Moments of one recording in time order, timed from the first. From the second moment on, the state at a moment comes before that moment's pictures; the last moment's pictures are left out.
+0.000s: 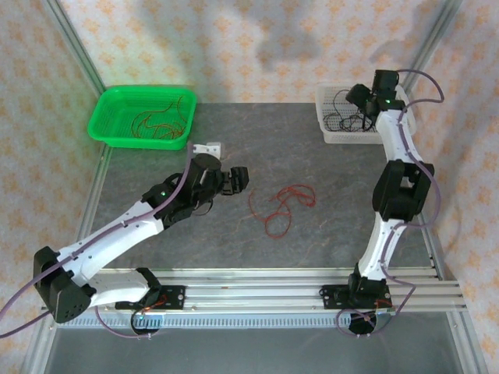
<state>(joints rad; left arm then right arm) -0.73 1.19 1.06 -0.46 -0.24 -0.63 -0.11 2.01 1.88 -0.53 -0.02 0.51</state>
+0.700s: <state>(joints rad) -0.75 1.49 1.05 -0.47 -0.24 -0.64 0.21 1.18 0.97 -0.46 0.06 0.53</state>
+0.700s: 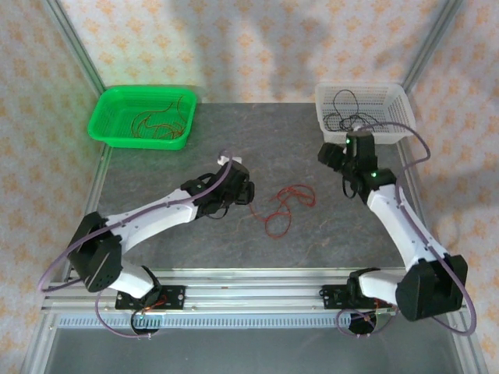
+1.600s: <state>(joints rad) -0.76 1.93 1.18 -0.37 -0.26 -0.56 0.44 0.99 0.64 -0.40 0.06 0.74</state>
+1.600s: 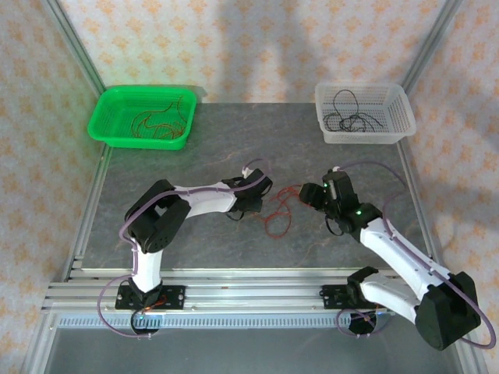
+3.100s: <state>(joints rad) -0.87 1.56 1.64 -0.57 -0.45 -0.47 0.65 1.16 0.56 0.04 -0.02 0.71</state>
